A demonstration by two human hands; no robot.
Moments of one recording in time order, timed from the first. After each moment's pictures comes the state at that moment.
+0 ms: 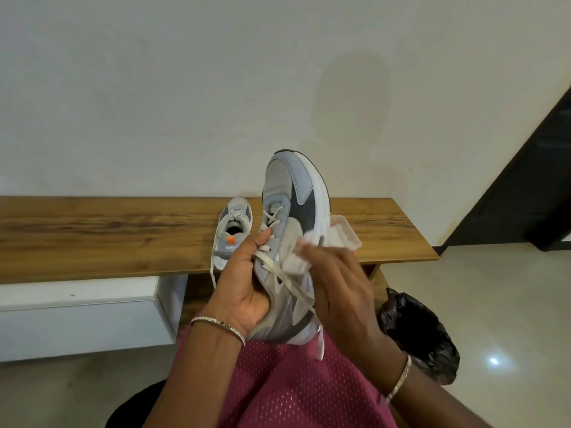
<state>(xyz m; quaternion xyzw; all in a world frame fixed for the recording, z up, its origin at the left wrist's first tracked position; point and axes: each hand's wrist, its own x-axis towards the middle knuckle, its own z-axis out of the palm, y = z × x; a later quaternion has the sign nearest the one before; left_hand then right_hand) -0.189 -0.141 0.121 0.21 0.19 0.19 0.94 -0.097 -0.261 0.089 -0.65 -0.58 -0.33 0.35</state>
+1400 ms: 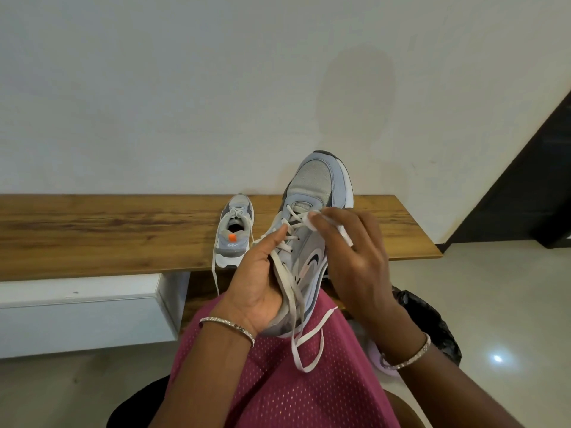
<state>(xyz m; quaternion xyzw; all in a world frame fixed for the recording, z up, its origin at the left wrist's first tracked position) -0.185 -0.153 0.126 0.22 0.18 0.13 0.95 -0.061 -0.247 0.109 -0.69 -0.52 -0.42 0.27</state>
